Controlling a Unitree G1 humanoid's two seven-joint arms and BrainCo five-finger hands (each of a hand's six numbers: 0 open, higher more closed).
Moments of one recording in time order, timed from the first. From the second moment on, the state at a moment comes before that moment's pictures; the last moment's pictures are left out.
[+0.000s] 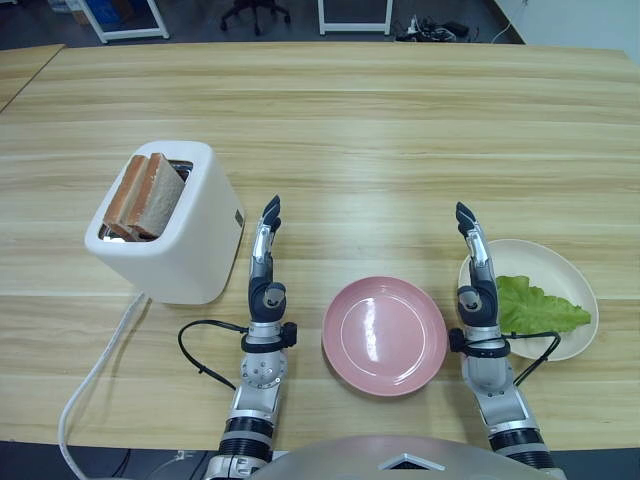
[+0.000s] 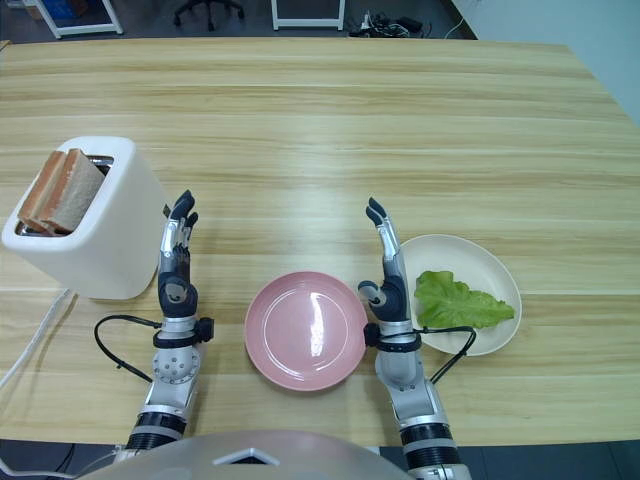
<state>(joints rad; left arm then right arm) 0.12 0.01 -0.03 0.22 0.26 -0.93 0.22 0.16 -0.13 0.11 0.10 -0.39 -0.78 -0.32</state>
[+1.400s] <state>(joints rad) -0.01 0.84 0.30 0.44 0.73 -0.31 0.42 0.13 -0.16 0.09 0.18 -0.55 -0.83 -0.40</state>
